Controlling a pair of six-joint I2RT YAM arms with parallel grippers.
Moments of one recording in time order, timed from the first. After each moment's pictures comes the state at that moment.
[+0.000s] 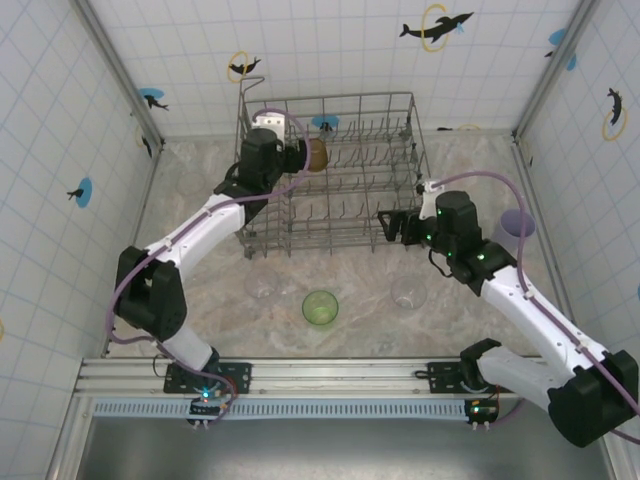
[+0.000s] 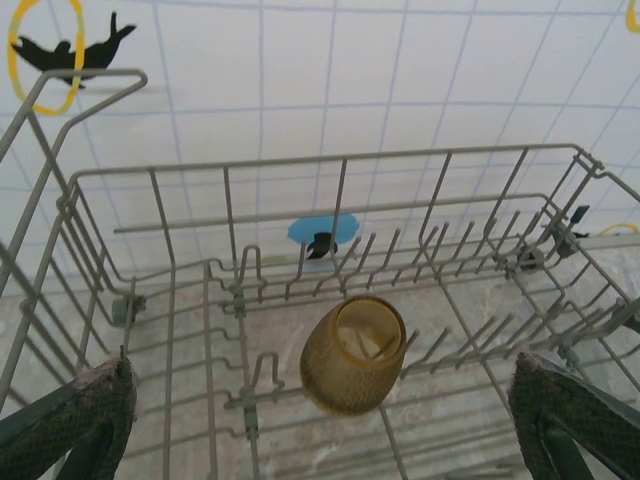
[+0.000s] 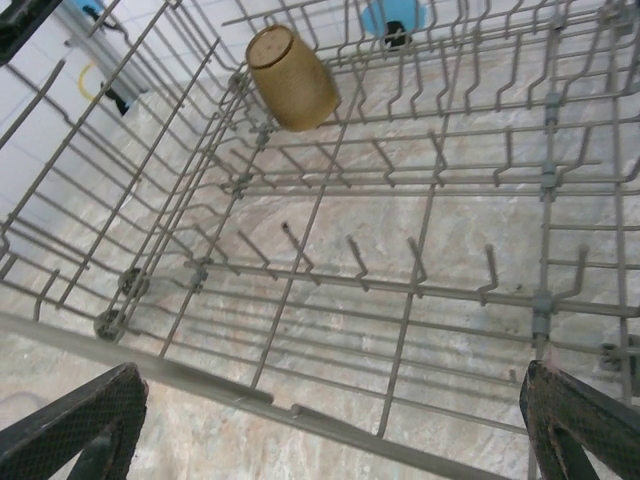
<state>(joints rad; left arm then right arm) -0.49 1.62 1.29 0.00 -0.20 -0.16 0.50 1.02 0.80 -0.27 -0.11 0.36</state>
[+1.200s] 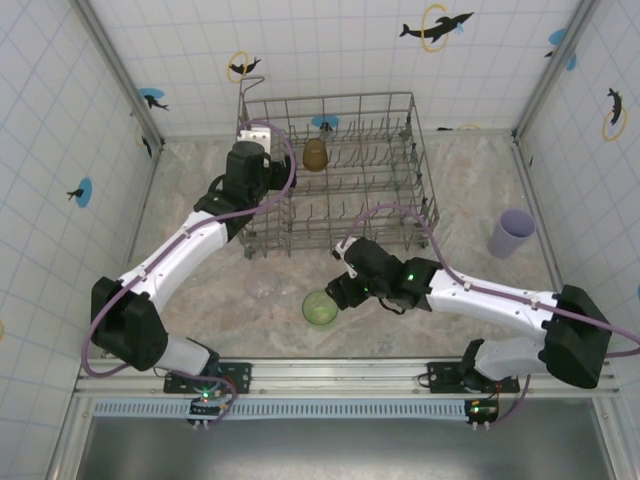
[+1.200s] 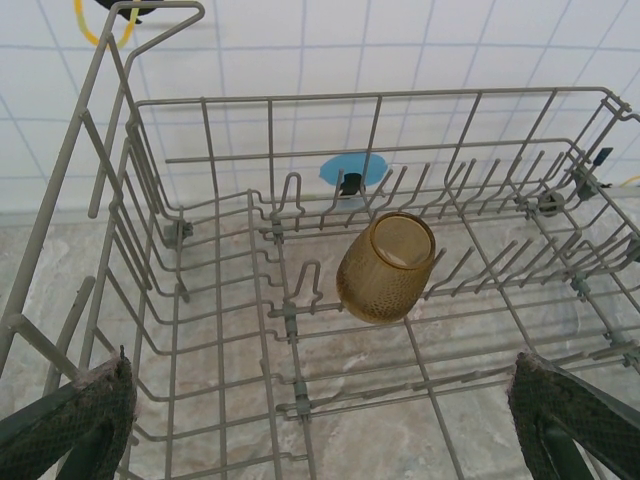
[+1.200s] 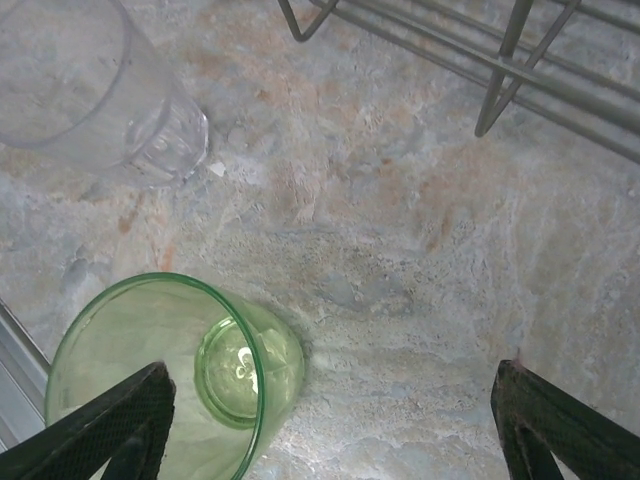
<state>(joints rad) -0.49 1.45 1.20 -0.17 -0.23 -0.18 1.06 1.30 0.86 -0.45 0.05 0.37</state>
